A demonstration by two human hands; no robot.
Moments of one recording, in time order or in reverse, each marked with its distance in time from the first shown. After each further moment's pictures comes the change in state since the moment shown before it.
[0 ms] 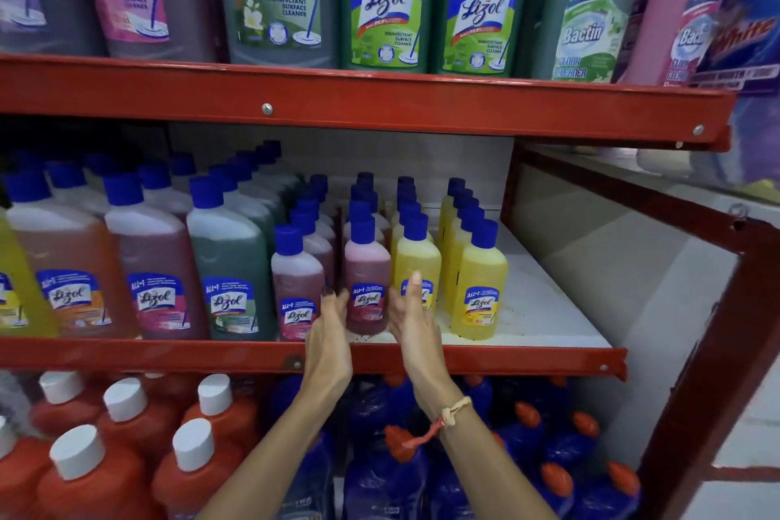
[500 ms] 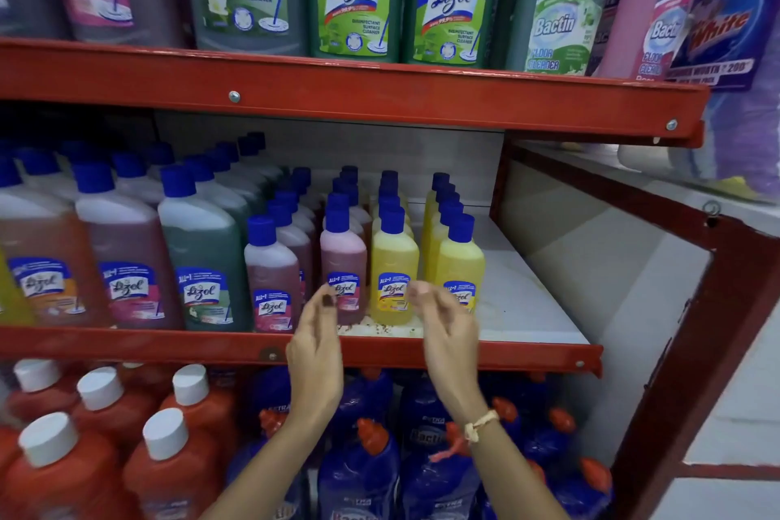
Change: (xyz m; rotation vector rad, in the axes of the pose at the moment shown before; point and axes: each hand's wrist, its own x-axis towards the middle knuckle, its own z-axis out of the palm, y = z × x) left_hand -0.031 -0.017 0.014 0.080 0.109 0.224; right_hand -0.002 0.010 -0.066 -0.119 0.136 -0.398
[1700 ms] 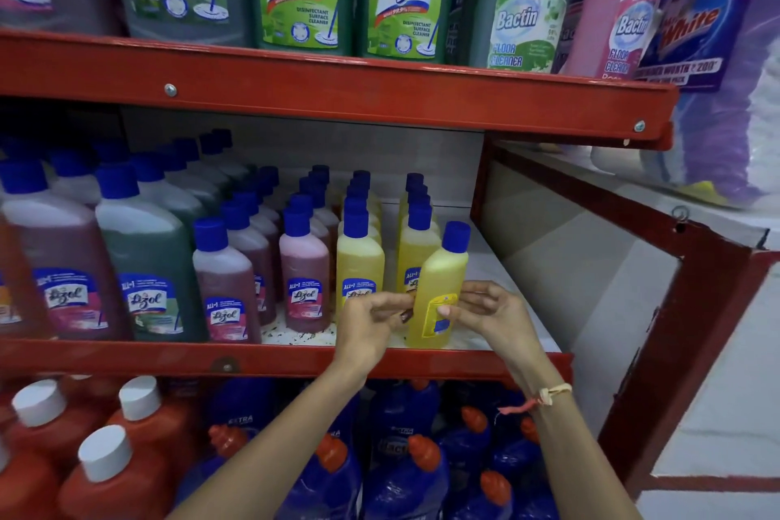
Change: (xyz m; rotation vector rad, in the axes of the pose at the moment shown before) left_hand 0.016 0.014 0.092 0.184 -0.366 -0.035; right_hand 0.075 0.023 -0.111 -0.076 -0.183 0.219
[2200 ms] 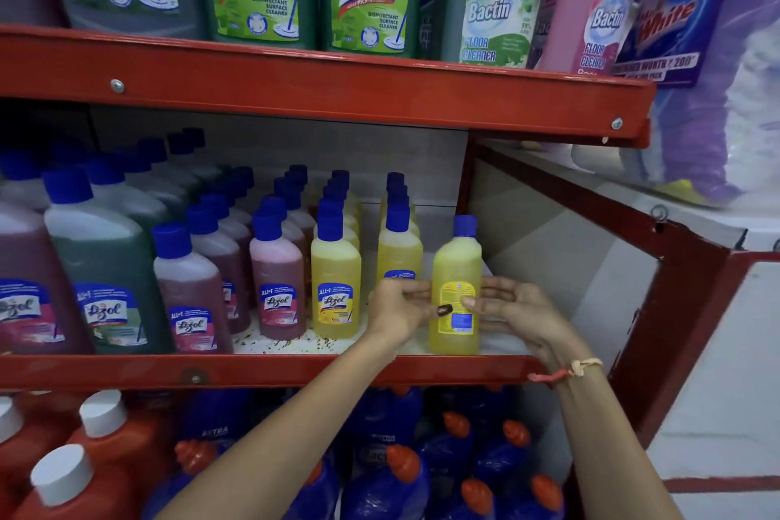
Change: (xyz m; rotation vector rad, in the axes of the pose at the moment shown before) left_hand 0.034 0.018 0.067 -0.088 -0.144 -0.128; right_hand 0.025 -0.005 -0.062 0.065 -0.069 0.207
